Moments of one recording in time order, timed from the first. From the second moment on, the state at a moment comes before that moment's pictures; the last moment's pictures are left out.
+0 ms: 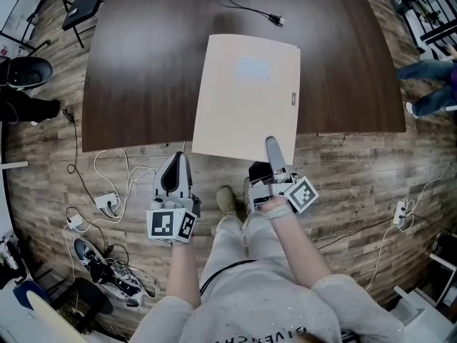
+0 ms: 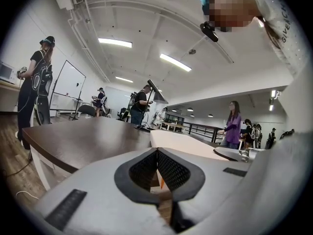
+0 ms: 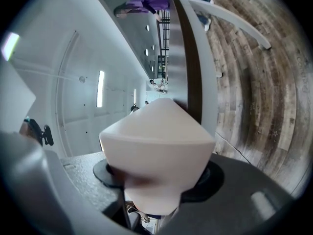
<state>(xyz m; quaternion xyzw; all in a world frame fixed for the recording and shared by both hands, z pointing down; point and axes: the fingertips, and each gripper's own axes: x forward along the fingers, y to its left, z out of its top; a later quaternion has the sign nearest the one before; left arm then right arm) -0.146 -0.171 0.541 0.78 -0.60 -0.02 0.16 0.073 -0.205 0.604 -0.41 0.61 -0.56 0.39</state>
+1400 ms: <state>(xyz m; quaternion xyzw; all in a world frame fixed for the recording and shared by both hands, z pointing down) -0.131 -0.189 0.483 0.80 -0.59 -0.03 0.13 0.113 -0.232 0.517 -0.45 0.73 -0.45 0.24</state>
